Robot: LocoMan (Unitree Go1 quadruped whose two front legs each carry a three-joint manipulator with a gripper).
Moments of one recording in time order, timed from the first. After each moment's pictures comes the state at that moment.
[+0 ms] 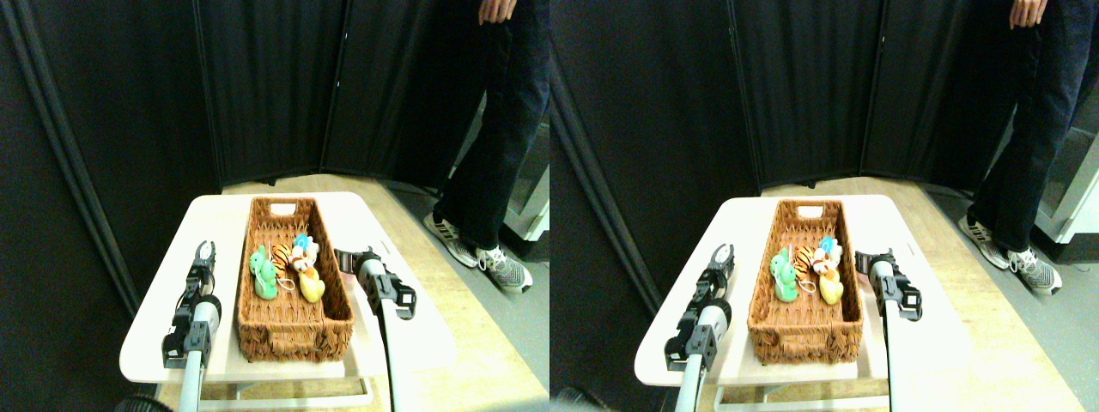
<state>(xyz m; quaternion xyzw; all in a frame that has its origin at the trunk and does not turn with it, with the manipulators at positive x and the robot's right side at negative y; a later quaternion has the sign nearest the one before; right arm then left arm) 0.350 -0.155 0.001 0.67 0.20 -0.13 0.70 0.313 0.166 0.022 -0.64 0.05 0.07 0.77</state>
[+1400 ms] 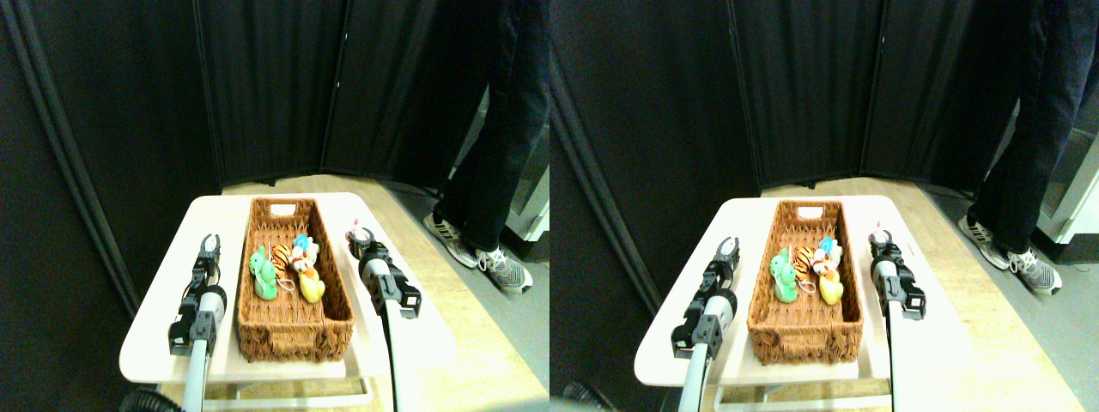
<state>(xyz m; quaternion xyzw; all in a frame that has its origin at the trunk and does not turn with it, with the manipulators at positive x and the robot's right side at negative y) 0.351 -0.163 0.035 0.58 0.11 -0.07 0.80 0.321 0.158 0.028 -0.64 0.05 0.07 0.76</state>
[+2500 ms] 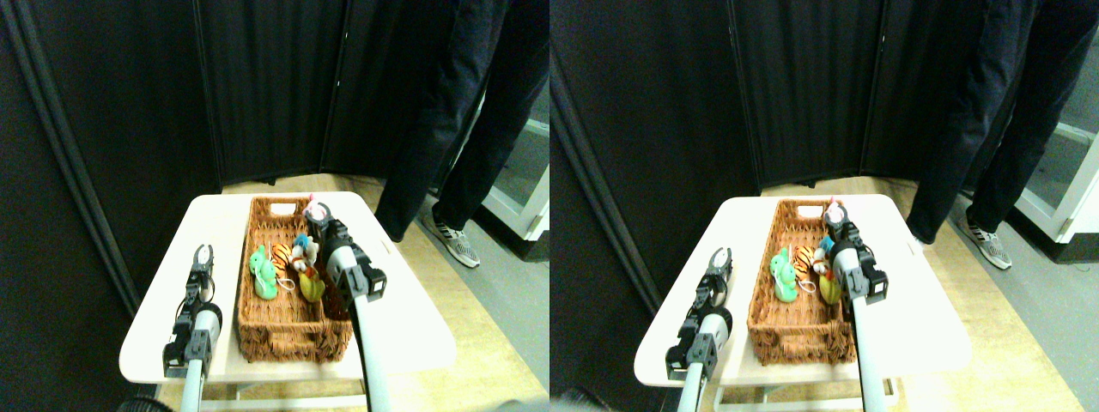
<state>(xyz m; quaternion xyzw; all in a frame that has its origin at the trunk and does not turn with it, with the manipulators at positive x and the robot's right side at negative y) 0.345 -0.057 0.082 0.59 0.14 0.09 0.79 0.307 0.171 0.018 -0.63 0.02 0.08 0.77</state>
